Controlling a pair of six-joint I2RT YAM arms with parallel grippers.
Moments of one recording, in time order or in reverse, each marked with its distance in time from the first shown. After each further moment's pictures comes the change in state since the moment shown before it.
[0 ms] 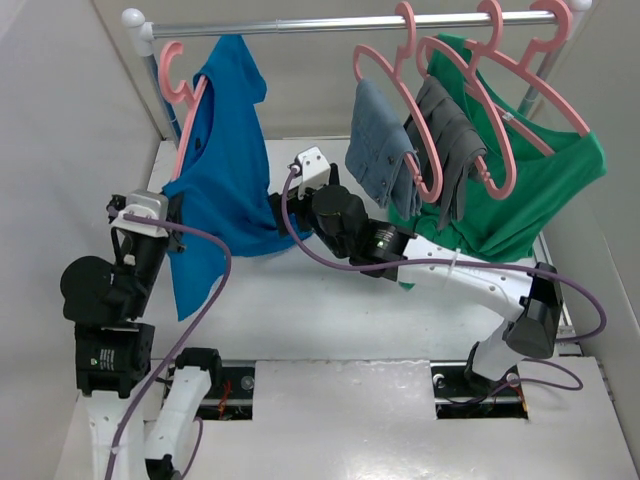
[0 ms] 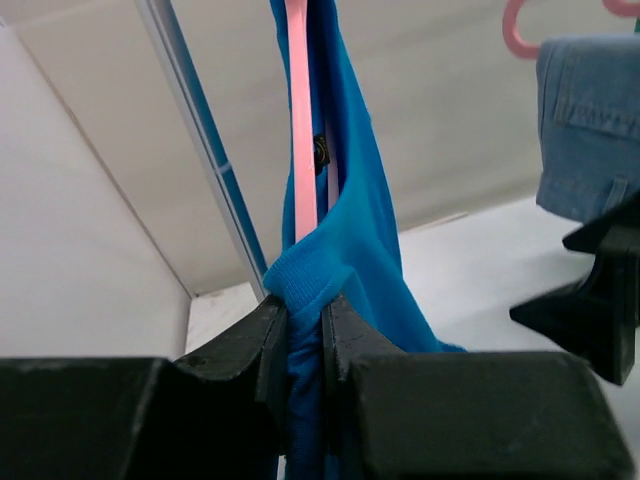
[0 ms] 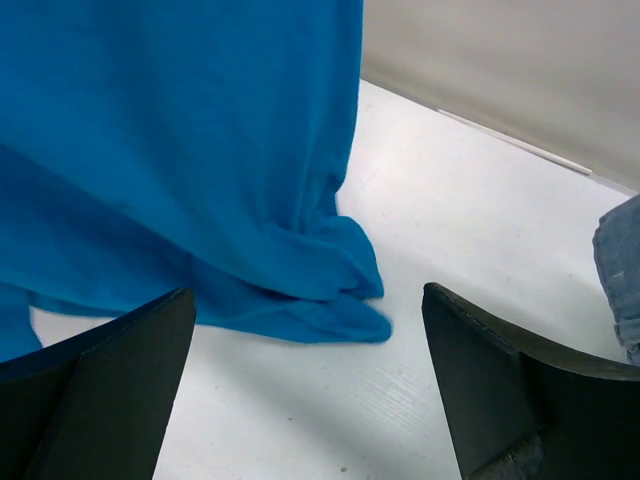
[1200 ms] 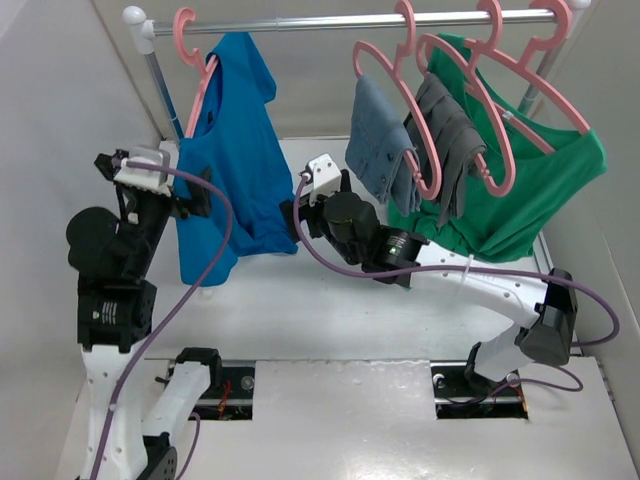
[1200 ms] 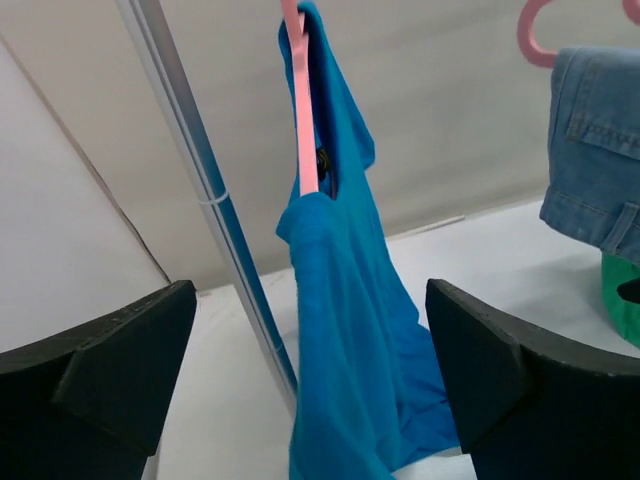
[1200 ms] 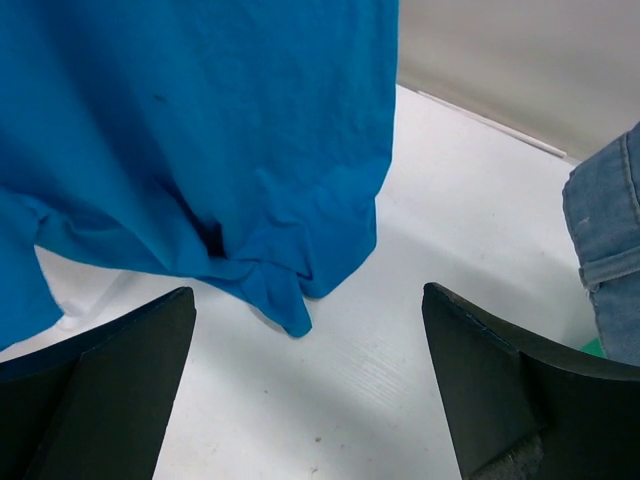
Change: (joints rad) left arm 0.000 0.200 0.119 0.033 -0.013 -0.035; right arm 0.001 -0.079 -0.095 -0.008 0.018 -0.015
